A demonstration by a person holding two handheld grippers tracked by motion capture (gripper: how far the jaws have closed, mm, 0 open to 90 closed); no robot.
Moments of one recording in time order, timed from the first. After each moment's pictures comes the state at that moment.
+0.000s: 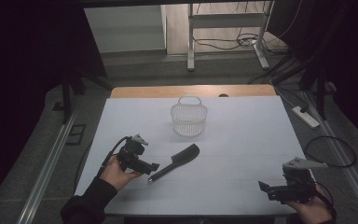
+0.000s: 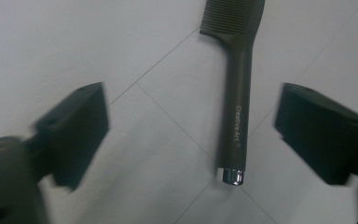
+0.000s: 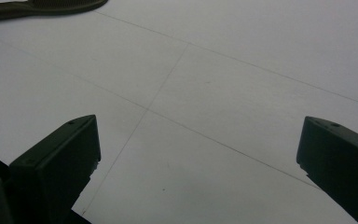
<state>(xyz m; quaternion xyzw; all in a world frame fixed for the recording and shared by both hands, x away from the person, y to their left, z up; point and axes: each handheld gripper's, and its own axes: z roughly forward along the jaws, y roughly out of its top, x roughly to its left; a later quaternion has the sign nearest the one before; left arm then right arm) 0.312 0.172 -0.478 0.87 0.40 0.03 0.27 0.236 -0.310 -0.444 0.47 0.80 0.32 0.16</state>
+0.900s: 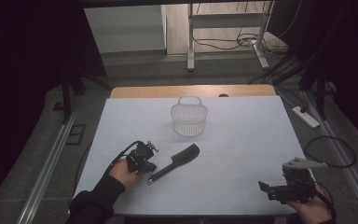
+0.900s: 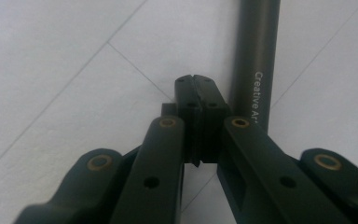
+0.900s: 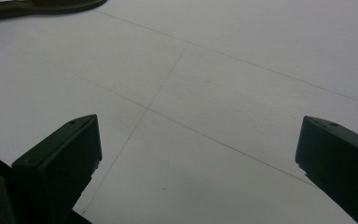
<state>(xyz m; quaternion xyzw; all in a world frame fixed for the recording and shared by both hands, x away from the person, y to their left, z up) 0.321 0.147 -0.506 0.91 0.38 0.00 0.16 0.236 -0.310 -0.444 0.47 0.81 0.32 0.16</state>
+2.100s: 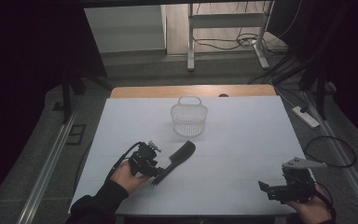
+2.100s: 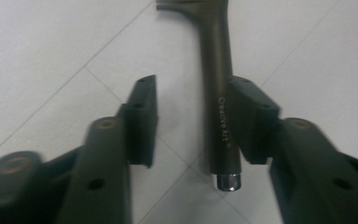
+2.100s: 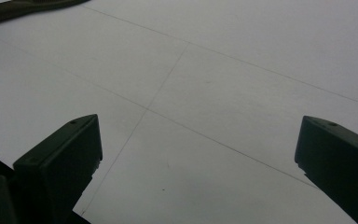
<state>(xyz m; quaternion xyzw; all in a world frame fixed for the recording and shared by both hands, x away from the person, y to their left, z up) 0.306 0.134 -0.488 0.90 0.39 0.01 0.20 0.237 -0.309 -0.444 0.47 0.81 0.32 0.16</state>
